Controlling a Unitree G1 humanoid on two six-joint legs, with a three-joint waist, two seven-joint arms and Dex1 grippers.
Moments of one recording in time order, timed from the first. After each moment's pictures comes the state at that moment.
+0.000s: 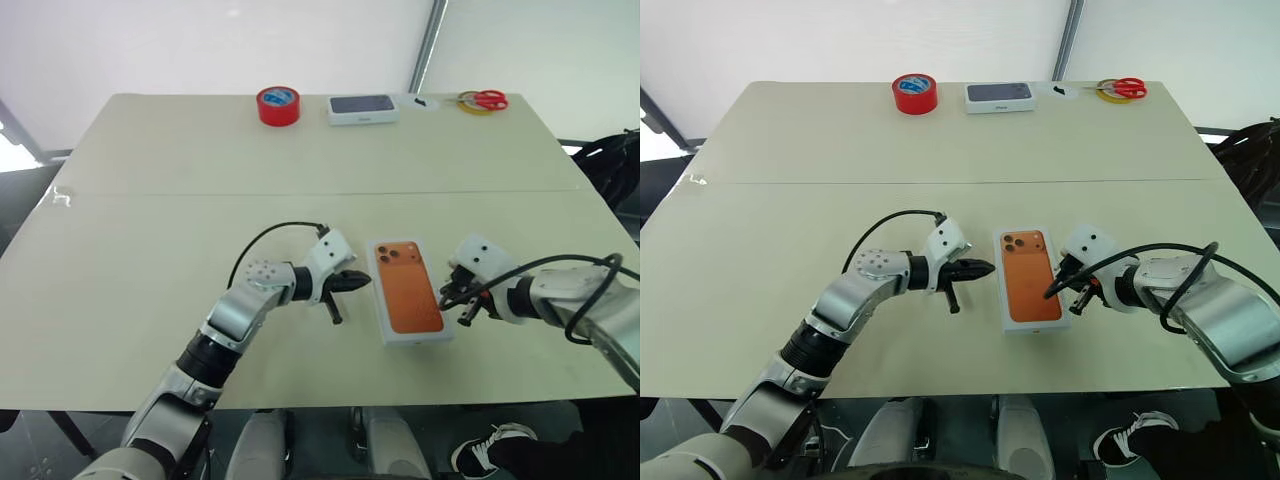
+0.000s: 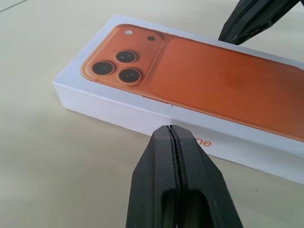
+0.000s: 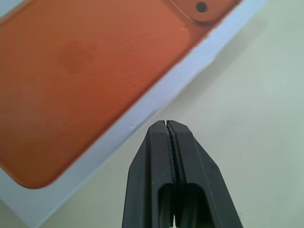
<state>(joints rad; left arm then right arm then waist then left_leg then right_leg) -0.54 0.24 -0.36 0.01 -0.19 0.55 -0.80 -0.28 -1.10 0.07 -0.50 0.48 1.10 0.63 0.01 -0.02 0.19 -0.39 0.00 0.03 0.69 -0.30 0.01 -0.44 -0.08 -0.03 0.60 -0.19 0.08</state>
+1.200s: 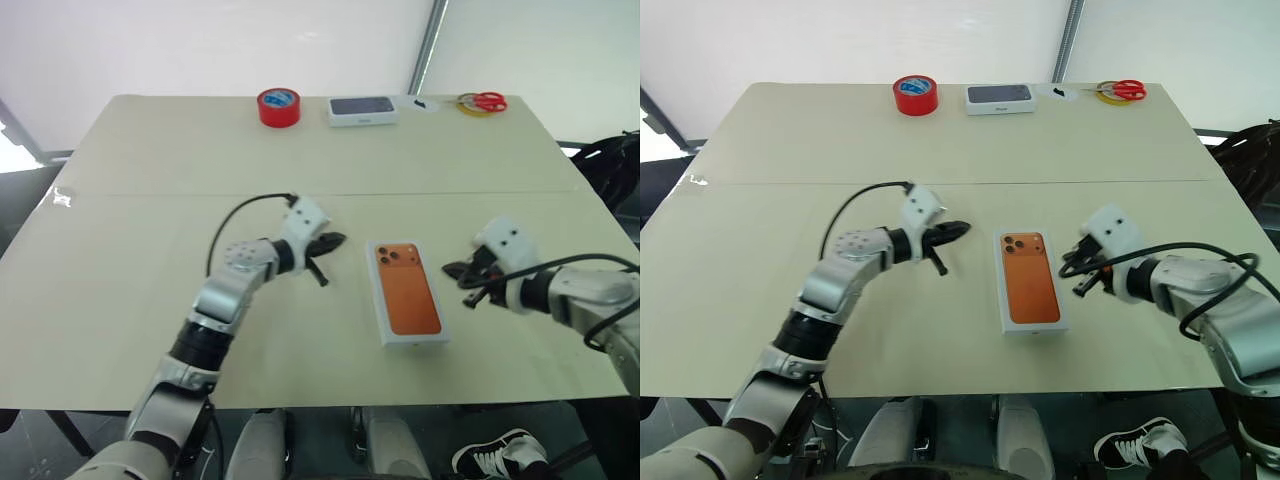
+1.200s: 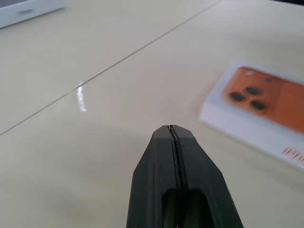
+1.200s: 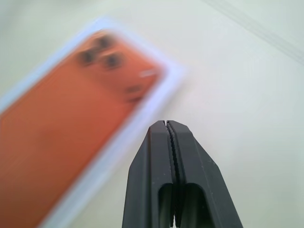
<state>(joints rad) -0.50 0.32 -0.10 -0.03 -0.18 0.52 -0.67 -0.18 -0.92 -0.20 -0.42 0.47 0.90 0.60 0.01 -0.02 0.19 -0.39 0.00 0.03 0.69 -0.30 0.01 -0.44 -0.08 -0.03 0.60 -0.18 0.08</state>
